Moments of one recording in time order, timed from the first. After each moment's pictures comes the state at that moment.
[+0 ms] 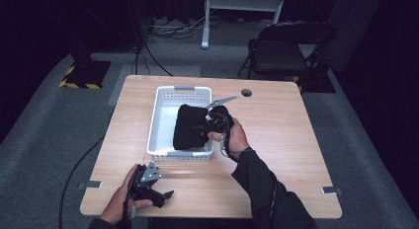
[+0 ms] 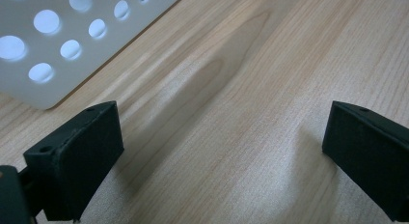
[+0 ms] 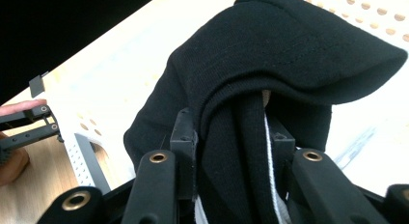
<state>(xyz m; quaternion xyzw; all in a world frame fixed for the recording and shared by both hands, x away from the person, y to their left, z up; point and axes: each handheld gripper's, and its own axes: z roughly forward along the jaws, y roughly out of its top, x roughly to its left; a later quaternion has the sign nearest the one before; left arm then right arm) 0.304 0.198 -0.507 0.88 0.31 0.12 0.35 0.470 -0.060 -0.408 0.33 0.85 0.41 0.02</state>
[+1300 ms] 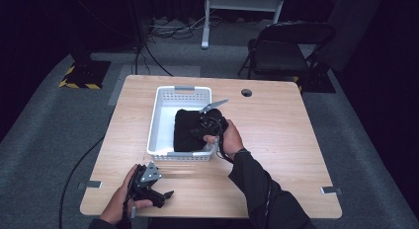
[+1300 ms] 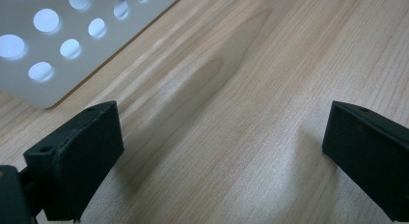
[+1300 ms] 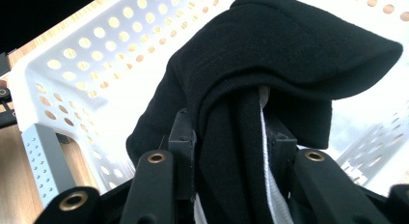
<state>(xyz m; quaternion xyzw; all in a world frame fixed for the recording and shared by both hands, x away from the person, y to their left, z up) 0.303 0.199 -0.507 0.88 0.31 0.12 0.34 0.471 -0.045 -0.425 0.32 0.87 0.38 0.03</state>
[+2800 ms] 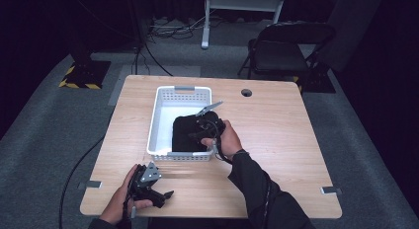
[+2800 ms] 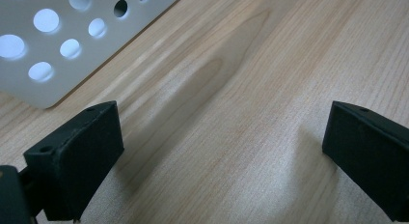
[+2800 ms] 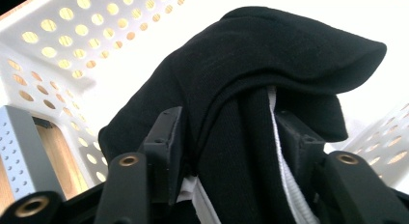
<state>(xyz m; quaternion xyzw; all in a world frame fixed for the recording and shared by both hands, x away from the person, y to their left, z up) 0.303 0.199 -0.507 0.88 0.31 0.12 0.34 0.470 -0.037 -0.433 0.31 0.89 0.34 0.04</state>
